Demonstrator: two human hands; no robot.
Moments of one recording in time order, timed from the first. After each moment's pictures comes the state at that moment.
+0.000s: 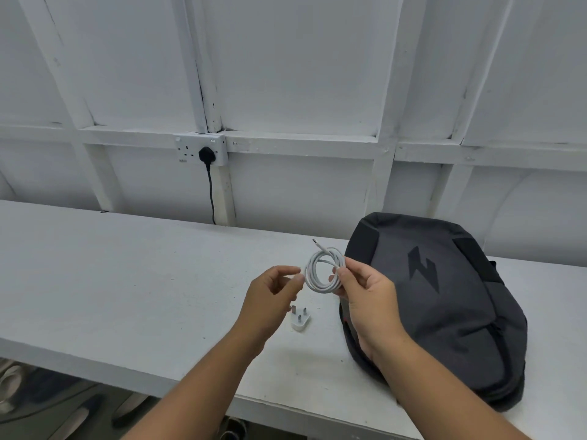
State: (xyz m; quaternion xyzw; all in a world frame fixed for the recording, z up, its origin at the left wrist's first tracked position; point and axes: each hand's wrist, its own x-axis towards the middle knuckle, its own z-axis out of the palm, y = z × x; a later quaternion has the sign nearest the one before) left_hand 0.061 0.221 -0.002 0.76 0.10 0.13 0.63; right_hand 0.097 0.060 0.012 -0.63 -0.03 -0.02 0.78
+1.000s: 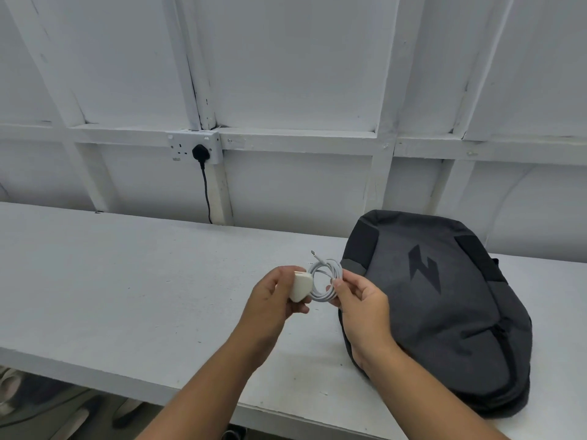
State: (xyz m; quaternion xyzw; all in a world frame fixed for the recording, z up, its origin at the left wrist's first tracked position) left_hand 0.059 0.209 0.004 0.67 0.06 0.10 0.73; right_hand 0.111 0.063 -0.018 -0.65 0.01 -0.02 0.76
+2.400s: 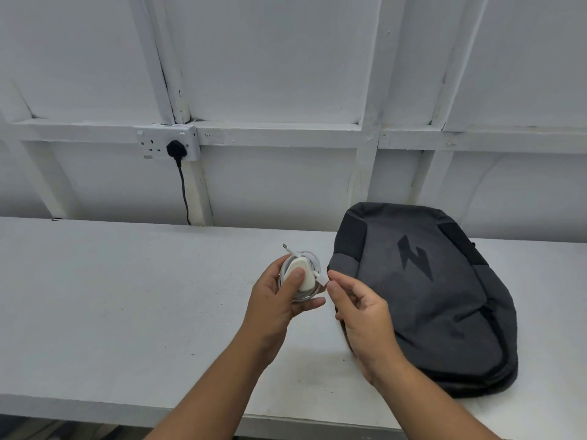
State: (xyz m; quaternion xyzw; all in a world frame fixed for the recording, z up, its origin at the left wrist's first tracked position) left_hand 0.079 0.217 -0.004 0.59 -0.01 0.07 0.80; right_hand 0.081 0.067 -0.016 -0.67 -0.02 -0.03 0.74
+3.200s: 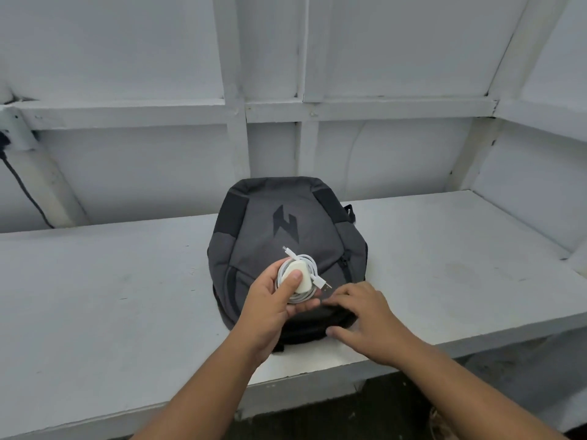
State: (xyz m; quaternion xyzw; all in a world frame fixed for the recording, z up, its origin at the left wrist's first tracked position) left_hand 0.064 0.014 -0.031 0.58 -0.05 -0.10 0.80; right_hand 0.045 -0.193 -0.058 -0.97 -0.14 -0.03 0.20
